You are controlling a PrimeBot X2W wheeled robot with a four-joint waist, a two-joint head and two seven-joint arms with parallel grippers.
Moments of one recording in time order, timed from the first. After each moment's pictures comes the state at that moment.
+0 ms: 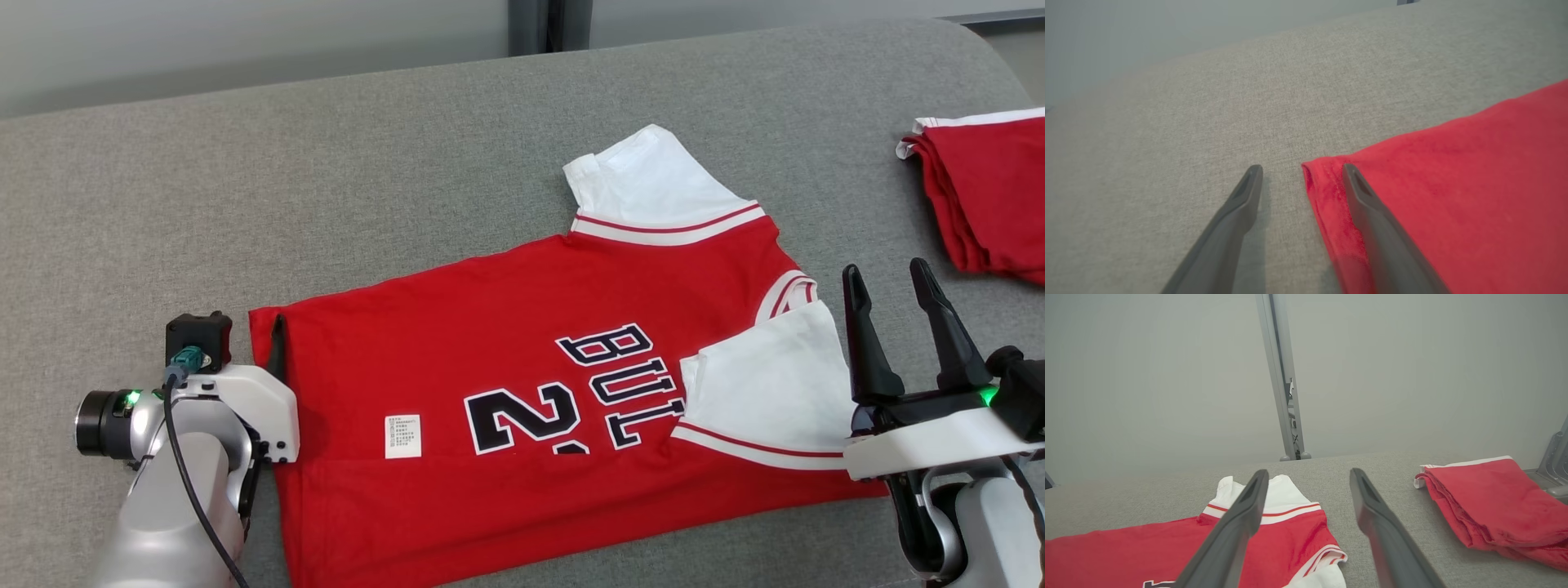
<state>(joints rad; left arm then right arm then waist) -0.64 0.14 -0.16 1.09 -0.14 0.03 -0.26 -0.22 -0.13 0.05 0.17 0.29 0.13 -0.26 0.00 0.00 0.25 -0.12</state>
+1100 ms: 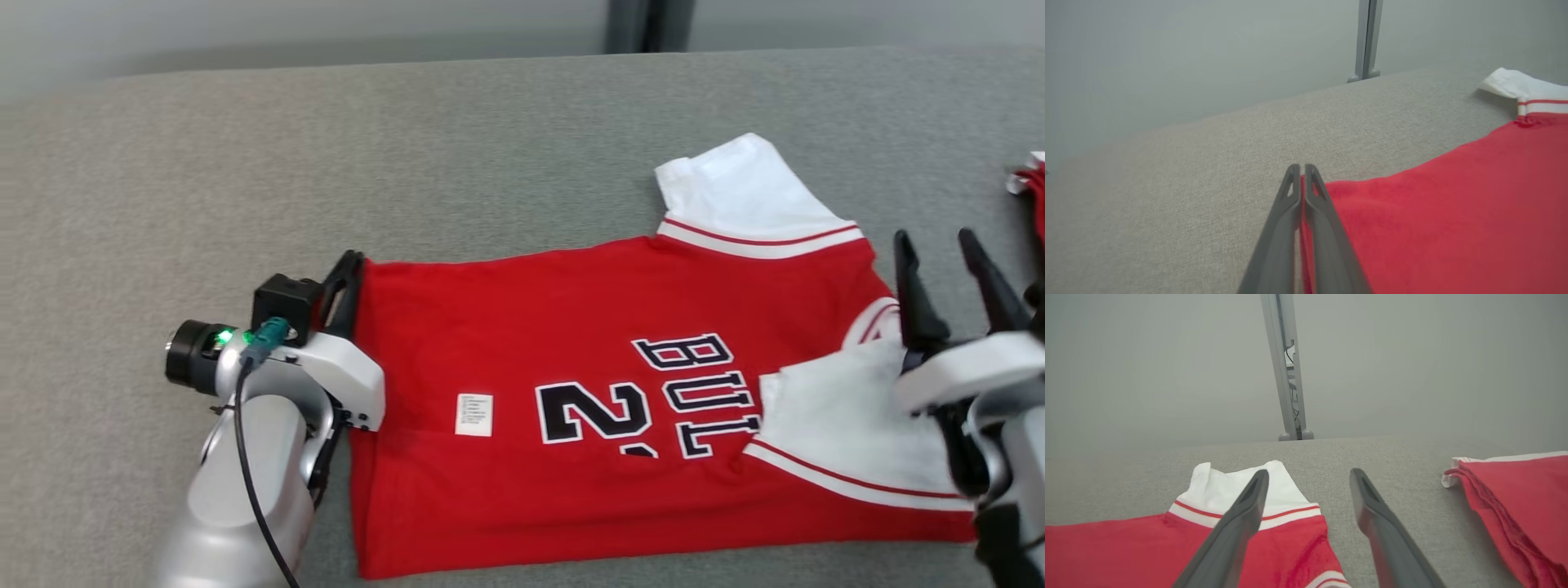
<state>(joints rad) -0.61 0.07 -0.26 0.84 -0.12 -0.04 -0.26 -0.42 -0.23 0.06 0.50 0.35 0.13 -0.25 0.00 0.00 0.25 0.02</state>
